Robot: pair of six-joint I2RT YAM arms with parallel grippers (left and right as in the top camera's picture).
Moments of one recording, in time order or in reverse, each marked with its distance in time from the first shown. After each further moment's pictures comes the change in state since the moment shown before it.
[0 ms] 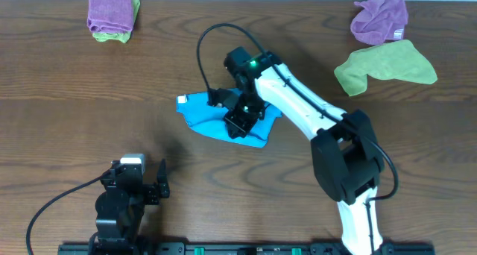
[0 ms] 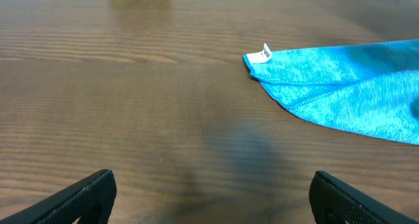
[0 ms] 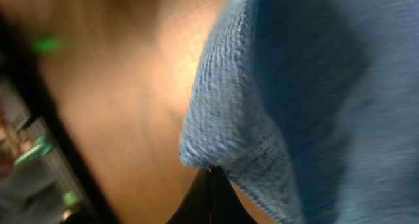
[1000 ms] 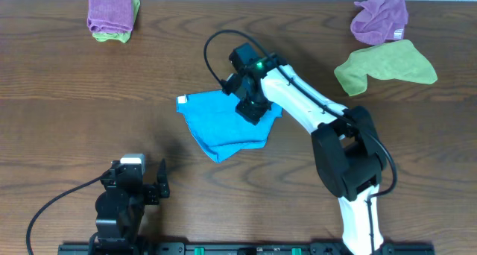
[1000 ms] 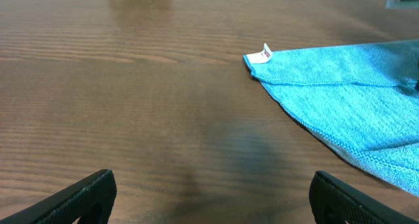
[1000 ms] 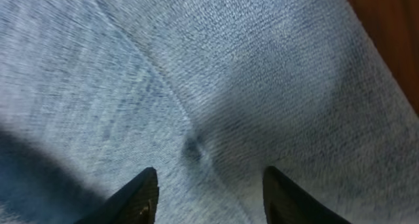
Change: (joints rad) left arm 0.000 0.000 0.000 0.000 0.000 0.000; right arm -0.052 0.011 -0.094 0.289 0.455 0.025
